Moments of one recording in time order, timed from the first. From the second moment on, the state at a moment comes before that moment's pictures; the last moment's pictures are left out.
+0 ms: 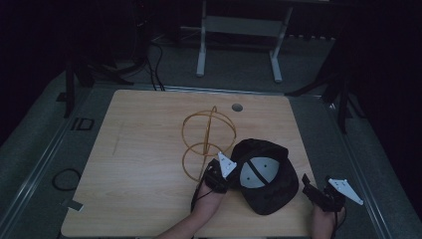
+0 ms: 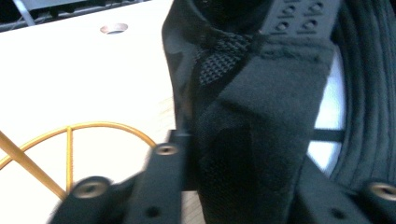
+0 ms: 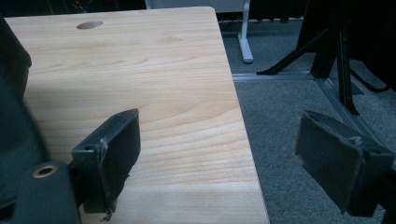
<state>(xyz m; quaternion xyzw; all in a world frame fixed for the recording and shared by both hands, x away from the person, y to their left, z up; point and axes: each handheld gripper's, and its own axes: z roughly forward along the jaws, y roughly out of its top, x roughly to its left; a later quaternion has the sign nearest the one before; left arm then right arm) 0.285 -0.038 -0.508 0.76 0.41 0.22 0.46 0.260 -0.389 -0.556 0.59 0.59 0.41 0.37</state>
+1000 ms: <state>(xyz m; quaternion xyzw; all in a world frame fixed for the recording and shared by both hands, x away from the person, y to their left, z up) 0.246 -0.033 -0.423 0.75 0.27 0.28 0.53 0.260 -0.390 -0.556 0.59 0.59 0.41 0.37</state>
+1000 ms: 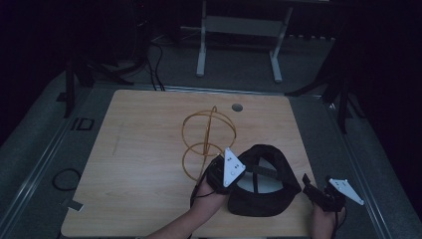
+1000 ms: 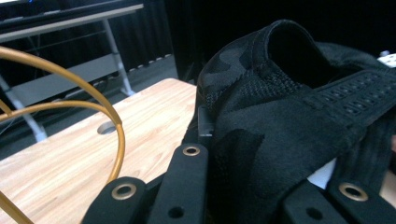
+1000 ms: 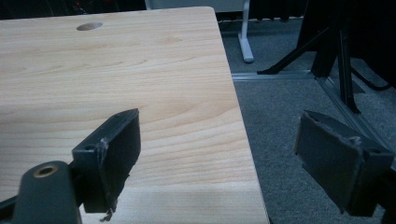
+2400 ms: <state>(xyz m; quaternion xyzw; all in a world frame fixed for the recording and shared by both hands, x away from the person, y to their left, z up) 0.232 0.038 -0.388 0.77 0.10 0.22 0.59 0.225 -0.315 -0.428 0.16 0.80 0.54 0.22</state>
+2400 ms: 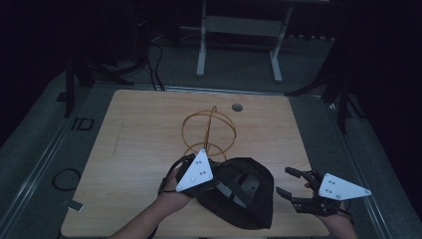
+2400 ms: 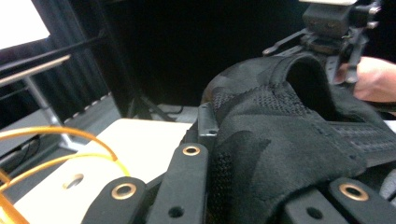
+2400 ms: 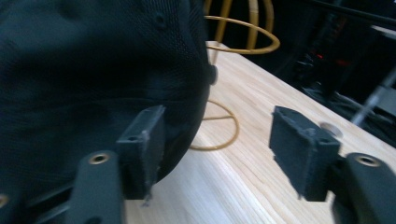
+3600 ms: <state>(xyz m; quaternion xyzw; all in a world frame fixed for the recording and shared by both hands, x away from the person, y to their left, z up) 0.238 0.037 -0.387 0.79 0.08 0.17 0.59 0.213 -0.275 -0.396 0.02 0.80 0.57 0.17</state>
